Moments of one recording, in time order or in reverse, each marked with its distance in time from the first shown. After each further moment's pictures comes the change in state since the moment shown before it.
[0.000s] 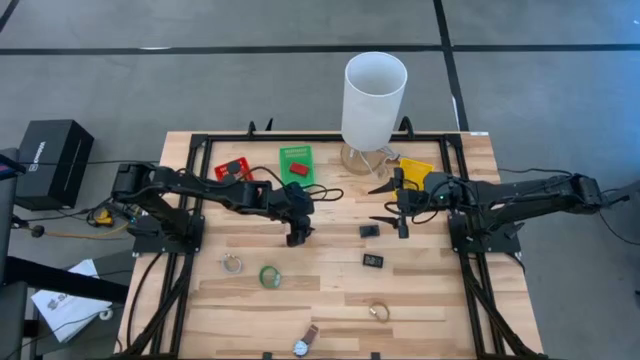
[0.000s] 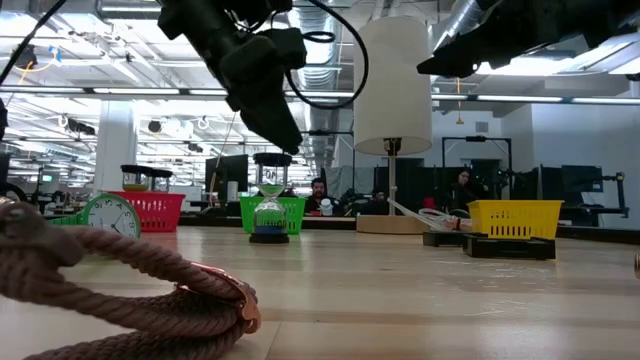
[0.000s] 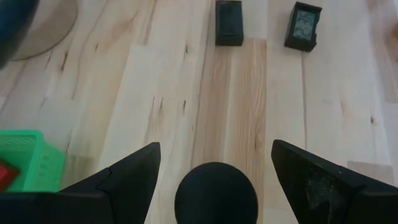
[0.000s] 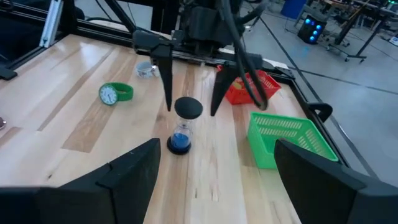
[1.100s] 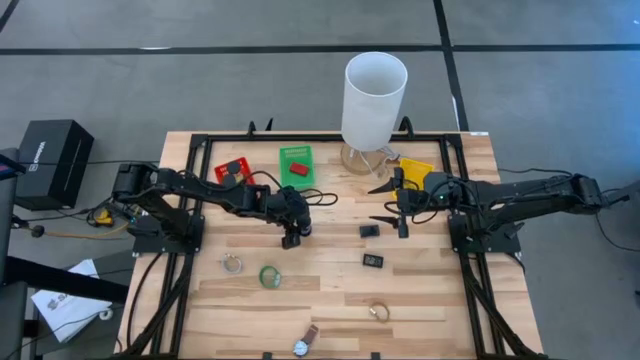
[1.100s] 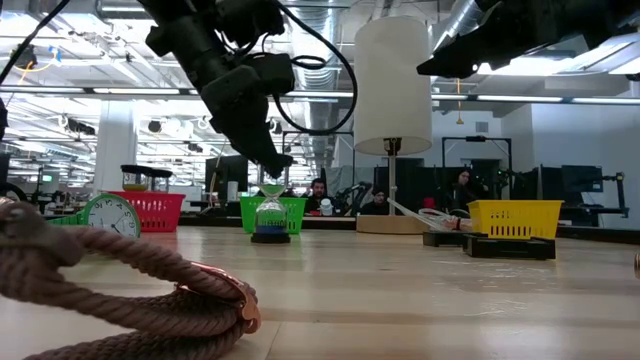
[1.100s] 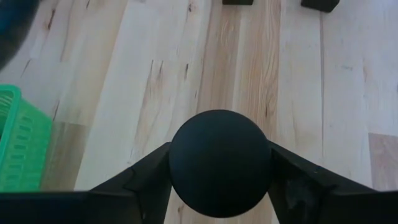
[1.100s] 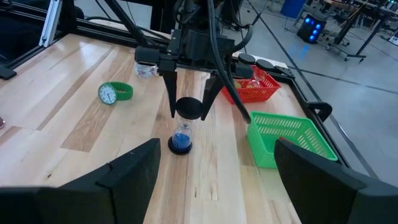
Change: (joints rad) left arm 0.002 0.004 -0.087 0.029 -0.002 -0.017; right arm -0.002 0.000 0.000 -0.002 0.000 -0.001
